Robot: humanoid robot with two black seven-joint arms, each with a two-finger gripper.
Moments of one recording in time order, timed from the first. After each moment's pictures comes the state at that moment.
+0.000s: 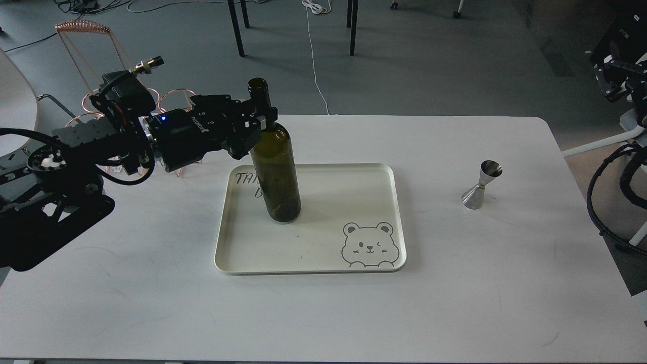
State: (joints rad) left arm -0.75 0.71 -0.64 -1.45 1.87 -0.05 -0.34; right arm 0.85 -0.62 0.52 0.54 0.49 0.49 0.45
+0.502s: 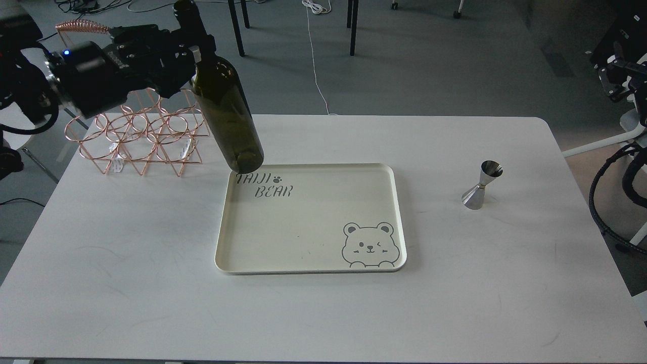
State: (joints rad) left arm -0.88 1.00 -0.69 -1.50 1.66 -0.03 -0.41; right arm 0.85 -0.63 0.52 0.54 0.49 0.49 0.45
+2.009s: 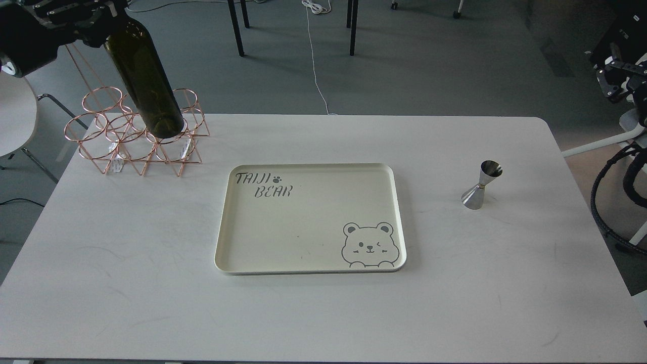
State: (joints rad) left arm -1.00 0.91 -0.60 -1.00 1.70 -0.01 -0.49; right arm 0.86 -0.63 0.51 0.53 0.45 0.49 0.45
